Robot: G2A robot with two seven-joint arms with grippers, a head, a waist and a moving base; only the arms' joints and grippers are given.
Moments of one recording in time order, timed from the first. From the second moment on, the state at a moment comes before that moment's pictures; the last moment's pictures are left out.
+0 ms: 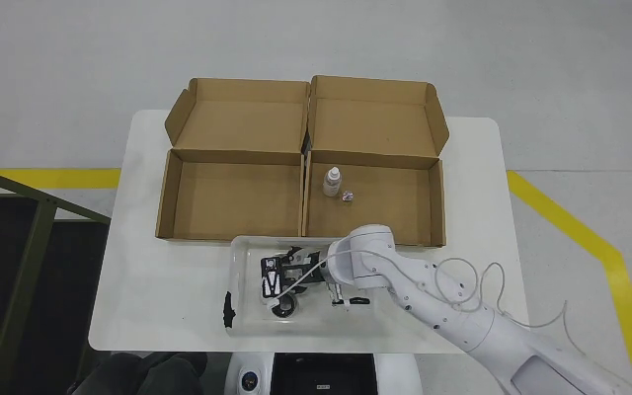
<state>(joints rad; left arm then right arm) -0.29 -0.19 -0.48 -1.38 1.96 -0.31 0.15 -0.81 -1.25 0.56 -1.60 -1.18 -0.73 0.58</state>
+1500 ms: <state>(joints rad) -0.29 -0.19 -0.48 -1.38 1.96 -0.31 0.15 -0.92 -1.22 0.80 -1.80 -1.26 -0.67 0.25</state>
